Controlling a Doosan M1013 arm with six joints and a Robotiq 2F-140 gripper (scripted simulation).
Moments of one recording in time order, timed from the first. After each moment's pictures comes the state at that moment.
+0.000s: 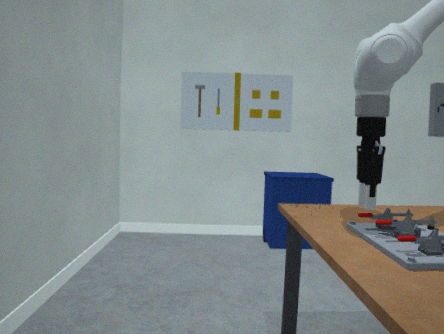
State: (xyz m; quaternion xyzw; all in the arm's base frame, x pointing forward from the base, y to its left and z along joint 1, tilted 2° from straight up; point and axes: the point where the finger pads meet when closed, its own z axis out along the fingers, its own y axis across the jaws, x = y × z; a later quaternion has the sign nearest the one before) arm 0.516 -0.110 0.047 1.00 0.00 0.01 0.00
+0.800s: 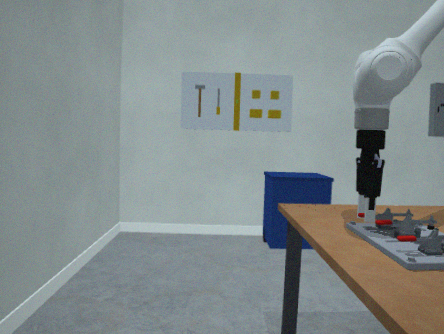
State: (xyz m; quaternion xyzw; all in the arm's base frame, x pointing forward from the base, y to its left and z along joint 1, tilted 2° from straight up) arm 0.517 -0.110 0.013 1.00 0.00 0.01 0.00
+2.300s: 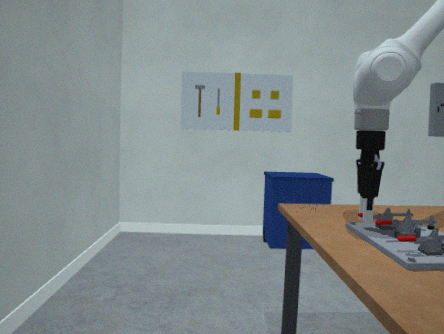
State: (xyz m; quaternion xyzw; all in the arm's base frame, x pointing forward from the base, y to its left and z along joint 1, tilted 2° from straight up) arm 0.517 -0.110 0.011 1.00 0.00 0.01 0.00
